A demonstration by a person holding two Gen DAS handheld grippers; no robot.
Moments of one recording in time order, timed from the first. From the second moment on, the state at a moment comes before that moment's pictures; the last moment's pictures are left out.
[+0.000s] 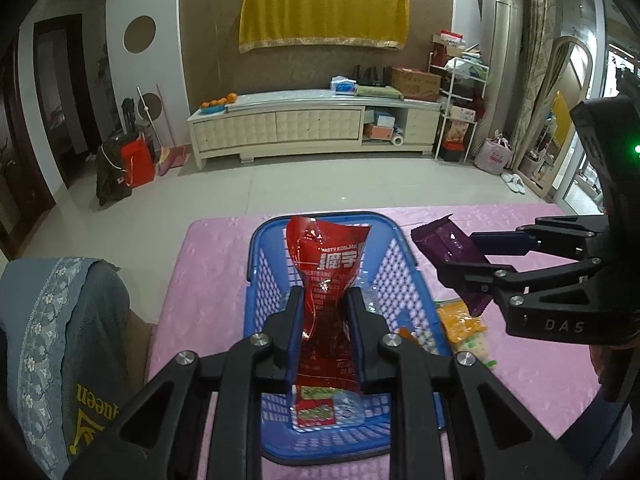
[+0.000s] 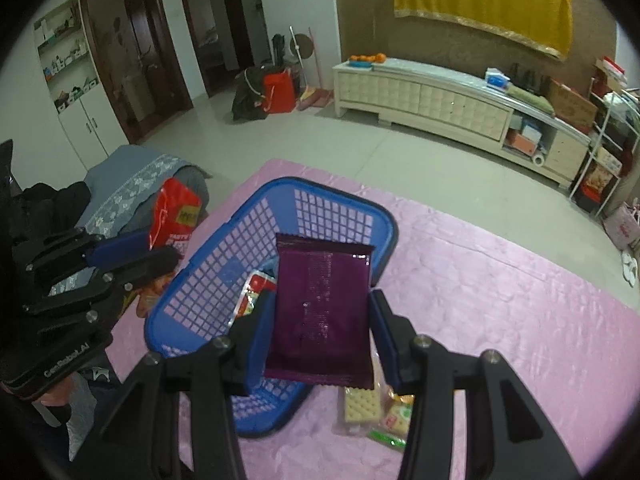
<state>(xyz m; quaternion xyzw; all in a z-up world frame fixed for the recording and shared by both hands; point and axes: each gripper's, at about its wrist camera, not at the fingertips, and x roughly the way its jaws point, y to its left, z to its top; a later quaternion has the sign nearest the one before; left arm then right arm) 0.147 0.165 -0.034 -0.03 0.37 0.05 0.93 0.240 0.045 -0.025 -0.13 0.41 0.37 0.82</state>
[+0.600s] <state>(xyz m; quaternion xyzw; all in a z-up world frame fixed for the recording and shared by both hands) 0.167 0.179 -0.058 -0.04 0.39 0.06 0.92 0.283 0.080 -0.044 -0.17 0.40 0.33 0.84</state>
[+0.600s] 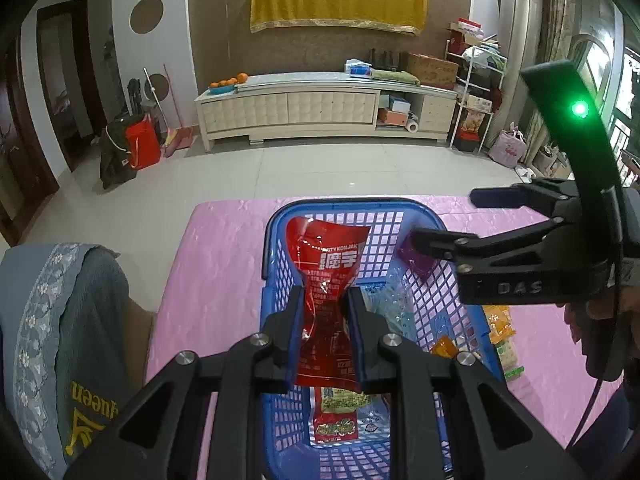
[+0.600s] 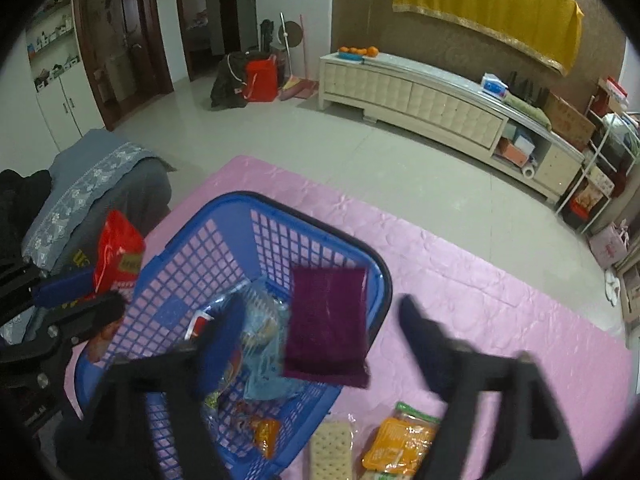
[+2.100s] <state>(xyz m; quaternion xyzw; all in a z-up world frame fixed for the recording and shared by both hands) 0.128 0.112 -0.066 -0.04 0.40 -0.02 0.91 0.213 -0.030 -0.041 -0.07 0.44 0.28 0.85</state>
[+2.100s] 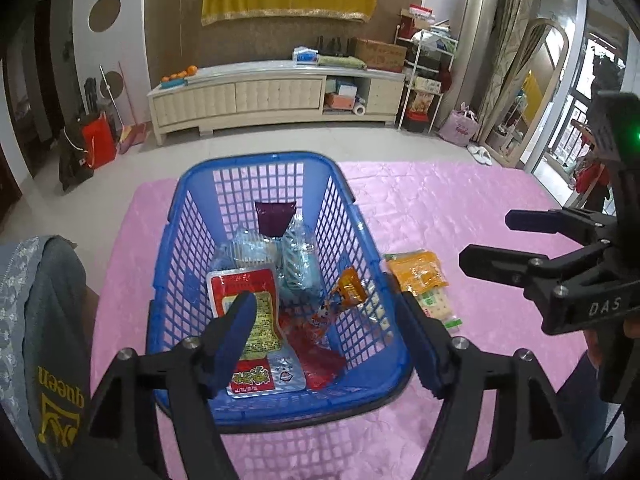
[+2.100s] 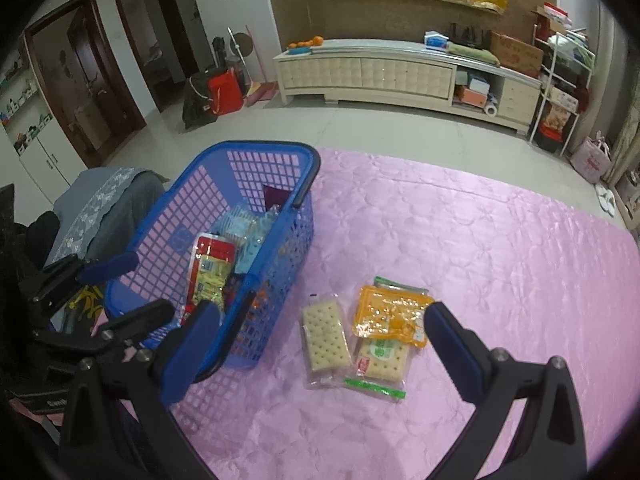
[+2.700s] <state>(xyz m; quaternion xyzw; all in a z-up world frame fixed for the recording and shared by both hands) 0.118 0.026 -0.038 0.00 0.39 -0.06 0.92 0.184 -0.115 -0.014 -0.04 0.41 0.25 0.88</state>
